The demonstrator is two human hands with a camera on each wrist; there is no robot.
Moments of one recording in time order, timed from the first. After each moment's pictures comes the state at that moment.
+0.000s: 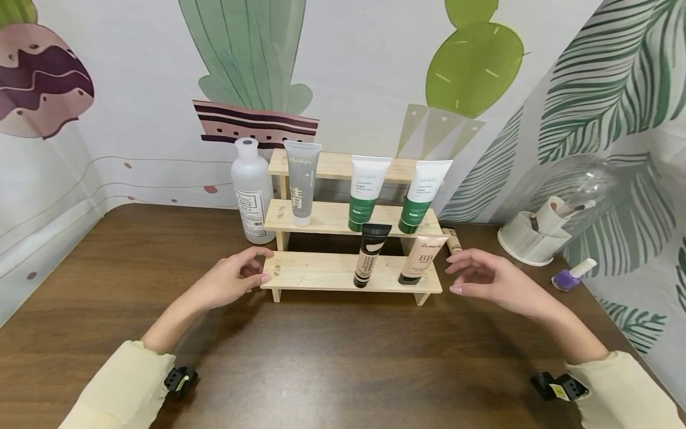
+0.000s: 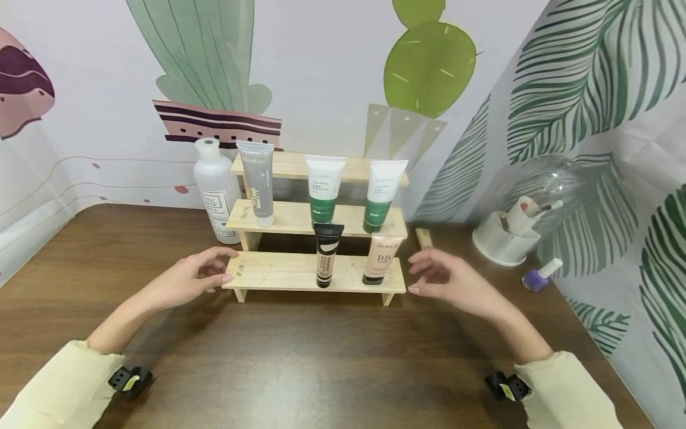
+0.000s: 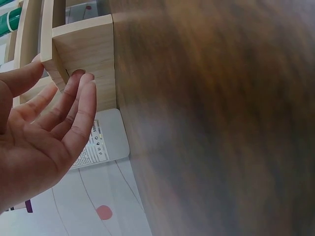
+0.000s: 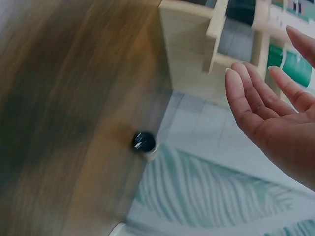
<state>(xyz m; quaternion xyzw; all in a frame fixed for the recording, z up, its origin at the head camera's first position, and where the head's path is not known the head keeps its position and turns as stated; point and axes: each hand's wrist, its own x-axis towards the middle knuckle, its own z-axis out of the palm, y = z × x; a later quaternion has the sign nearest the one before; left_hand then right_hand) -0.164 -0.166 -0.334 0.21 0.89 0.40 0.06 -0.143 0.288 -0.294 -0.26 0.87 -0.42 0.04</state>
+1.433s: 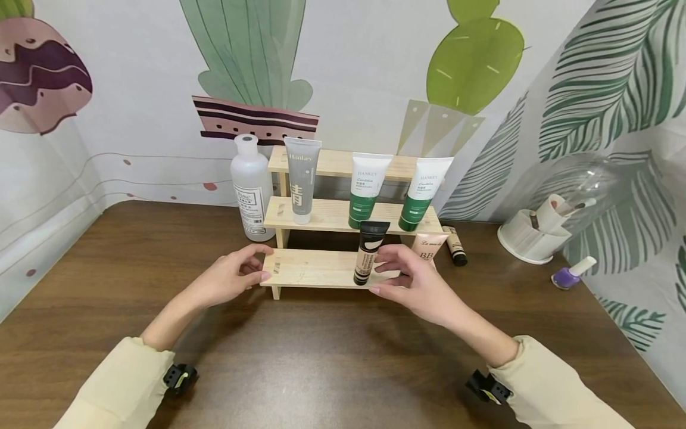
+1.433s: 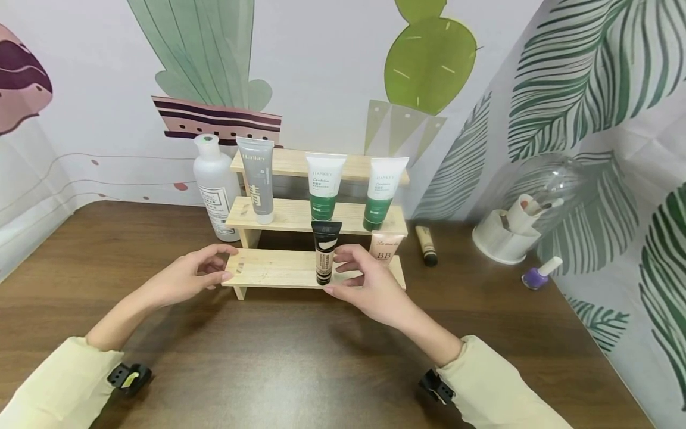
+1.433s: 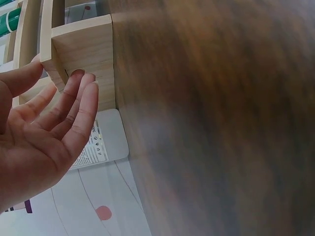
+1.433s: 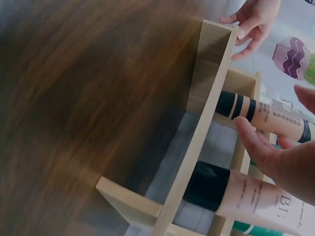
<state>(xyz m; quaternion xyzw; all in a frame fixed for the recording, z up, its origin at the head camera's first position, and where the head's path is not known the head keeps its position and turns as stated) -0.164 -0.166 -0.333 0.20 0.90 0.39 0.06 -0.132 0.164 -0.301 -0.25 0.82 -0.52 0.03</state>
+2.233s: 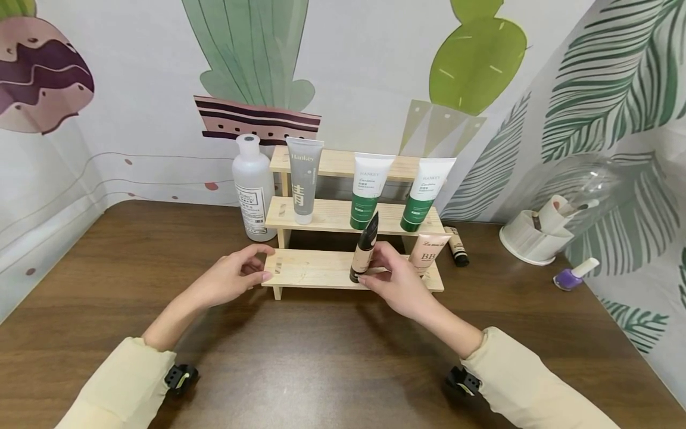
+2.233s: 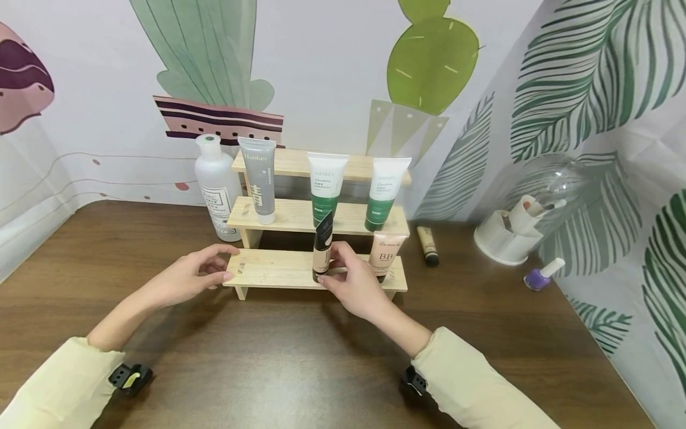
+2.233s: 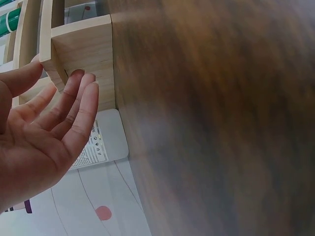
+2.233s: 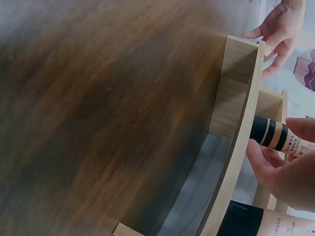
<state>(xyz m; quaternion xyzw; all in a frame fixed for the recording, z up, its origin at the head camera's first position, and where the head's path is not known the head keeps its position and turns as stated) -0.165 -0.167 -0.334 0.20 0.89 0.40 0.06 -0.148 0.138 -0.322 -0.23 0.83 -0.50 -0.02</state>
